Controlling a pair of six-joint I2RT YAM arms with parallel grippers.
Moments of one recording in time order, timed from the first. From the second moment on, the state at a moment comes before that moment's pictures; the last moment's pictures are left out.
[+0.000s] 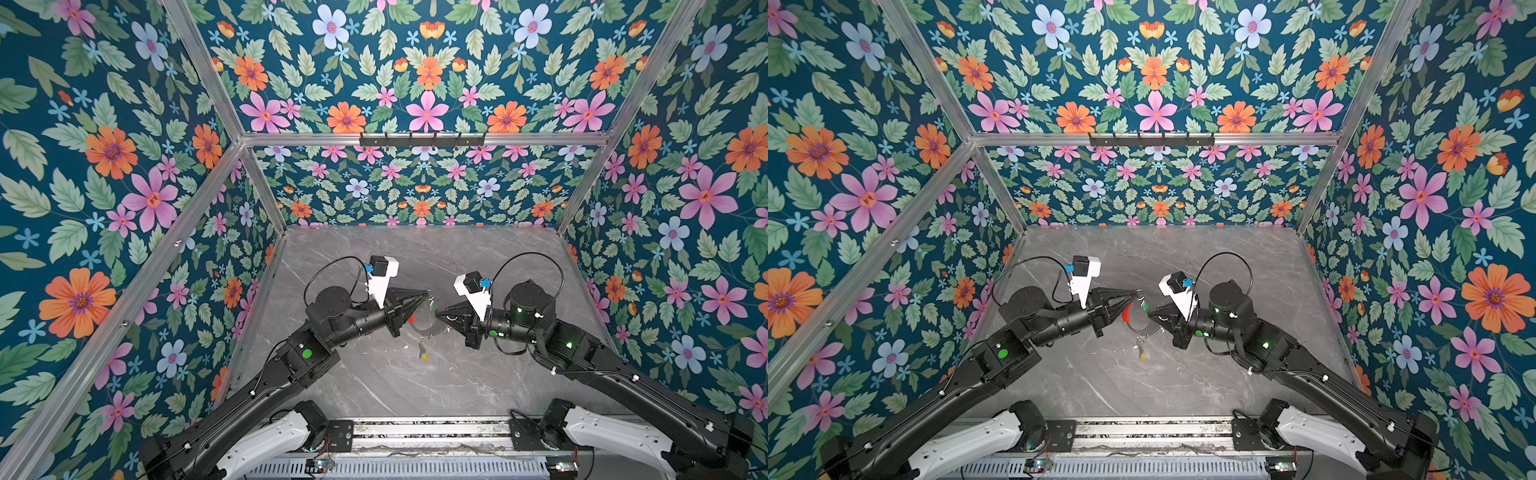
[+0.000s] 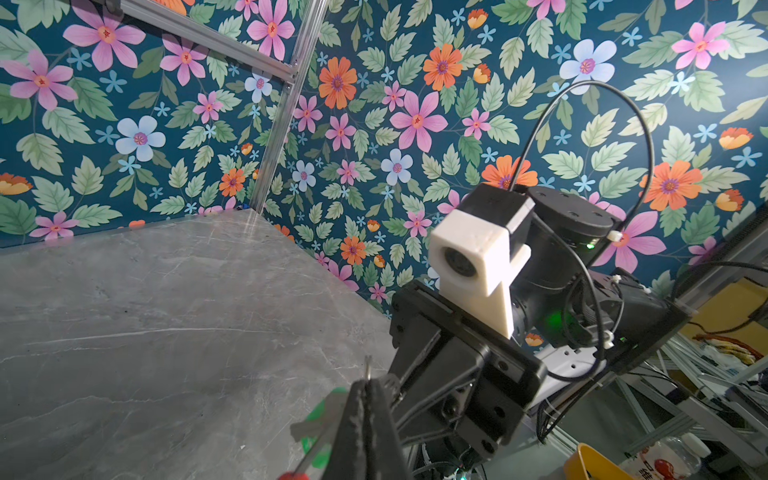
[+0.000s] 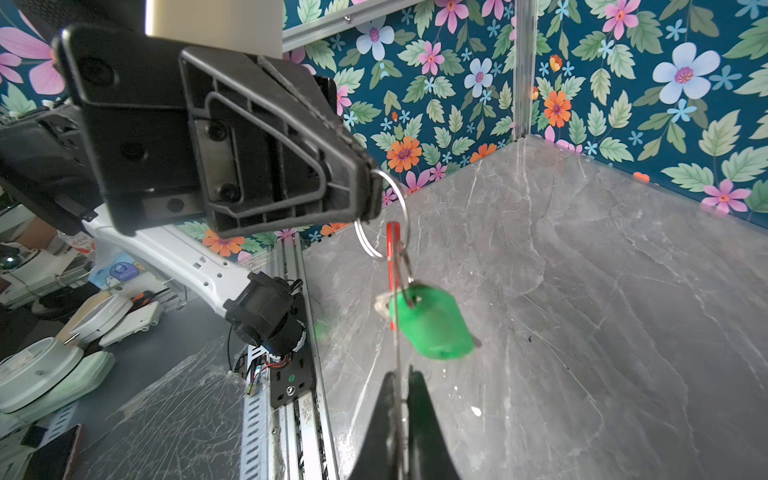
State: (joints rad) left arm -0.85 0.87 0.89 0.01 0.33 -0.46; right arm 0.83 0.95 0.93 -0.22 -0.38 0.15
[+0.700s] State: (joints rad) left arm -0.88 0.91 0.94 -0.06 0.18 -0.44; right arm 0.96 1.02 1.06 -0.40 -0.09 0.11
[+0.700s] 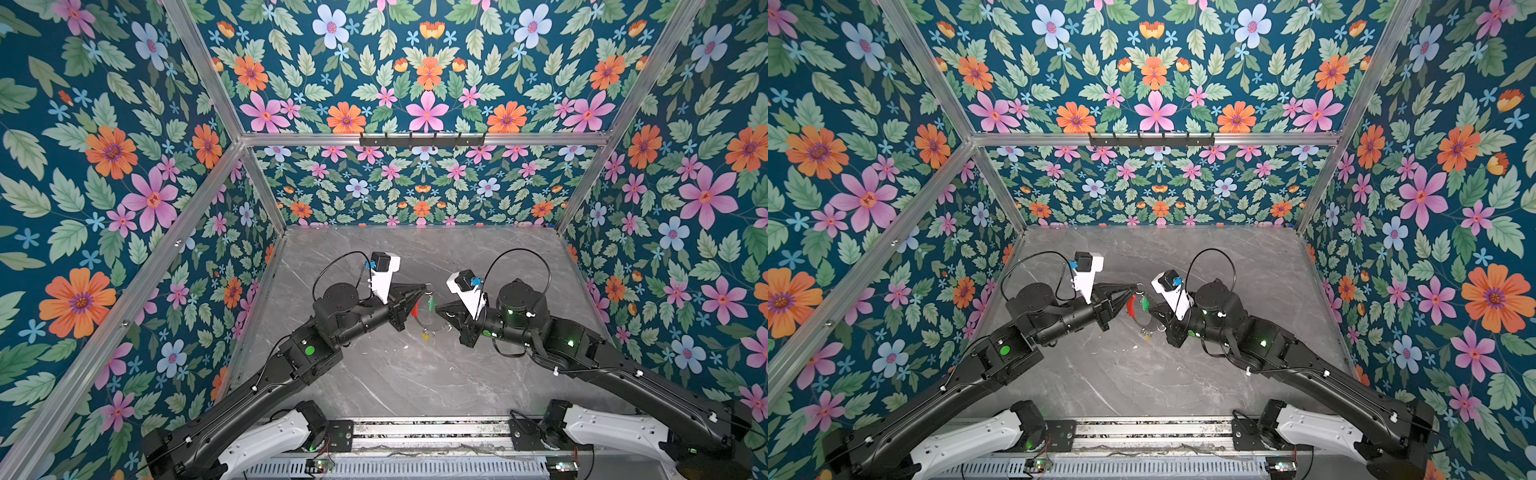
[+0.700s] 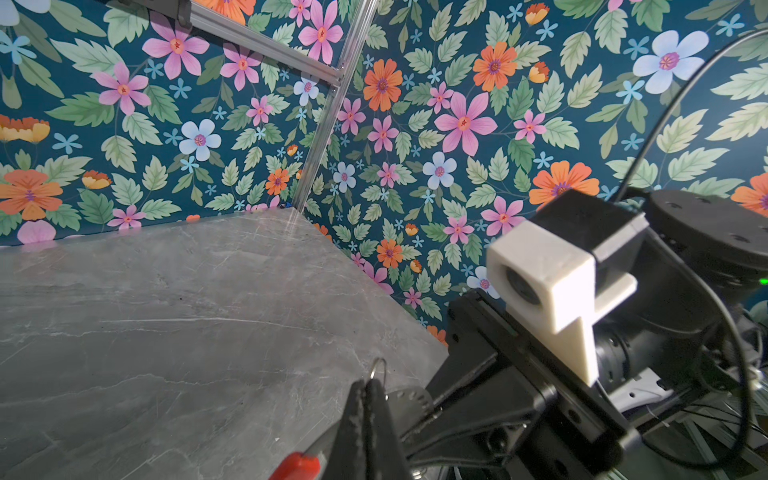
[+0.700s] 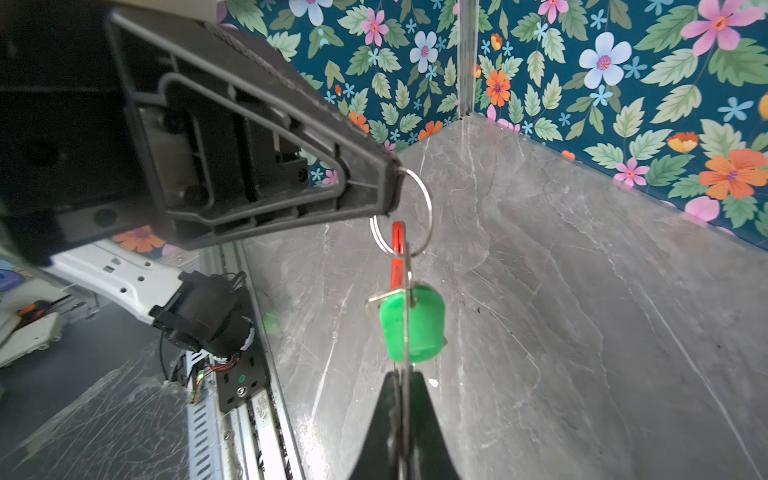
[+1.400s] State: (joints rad) left arm -0.90 0.86 0.81 0.07 0.20 -0.43; right arm 1.00 1.03 1.08 -0.42 -0.14 0.07
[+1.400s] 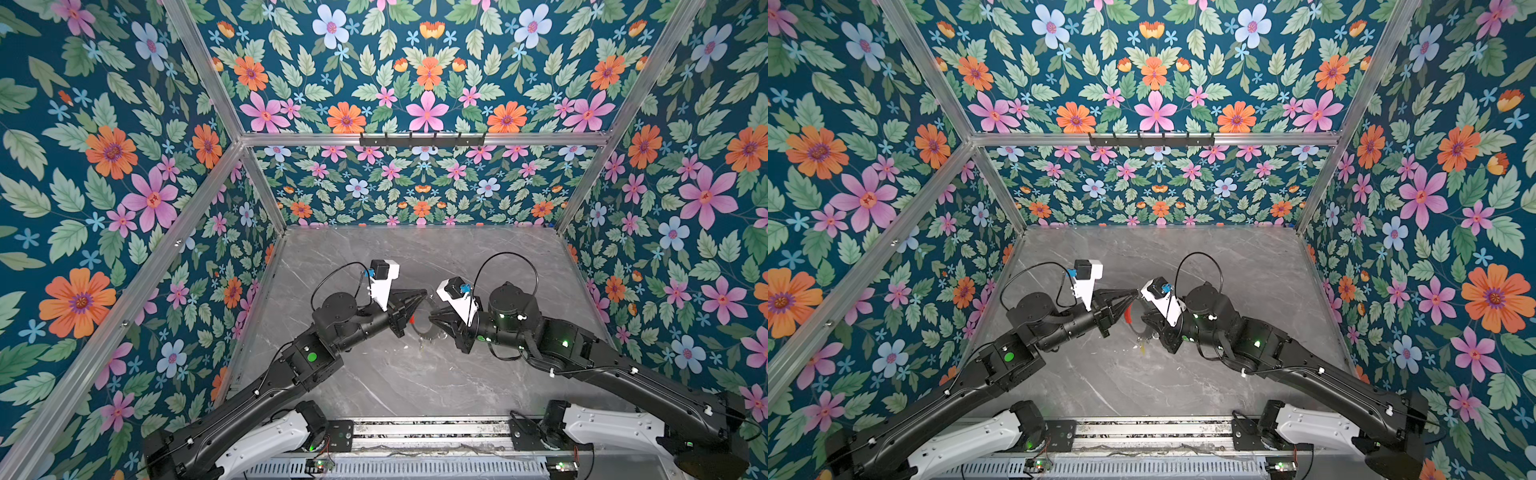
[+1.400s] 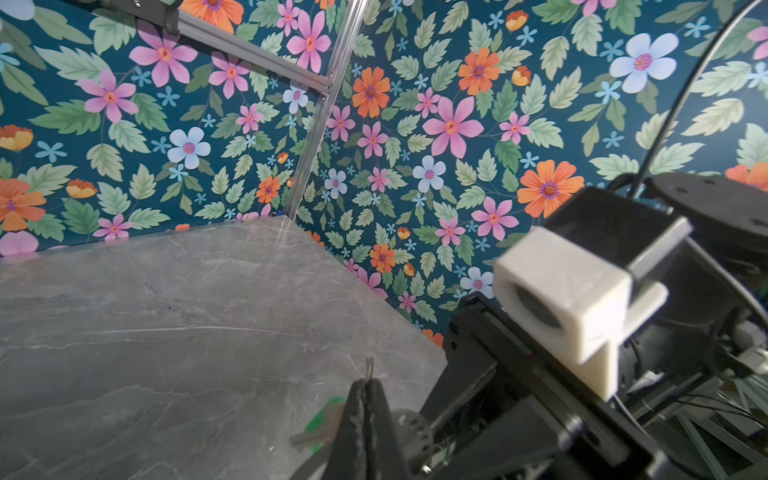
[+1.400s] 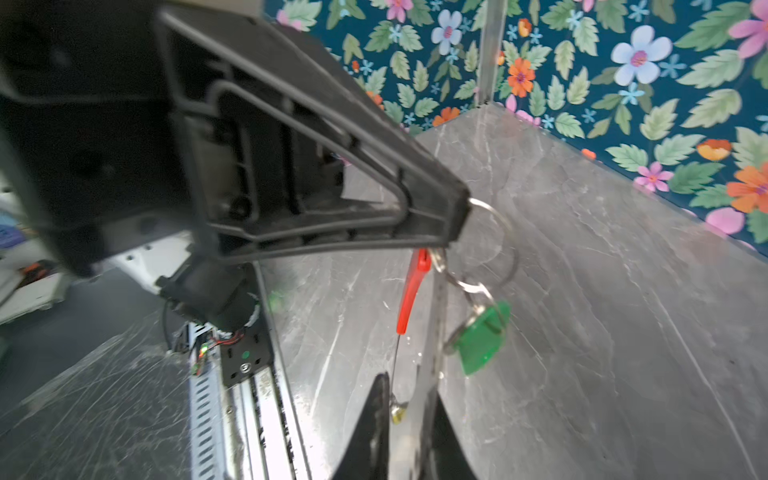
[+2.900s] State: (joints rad) left arm -0.90 0.90 0.50 1.00 0.52 -0.57; right arm 1.00 0.81 0.89 -0.08 -0.25 0.09
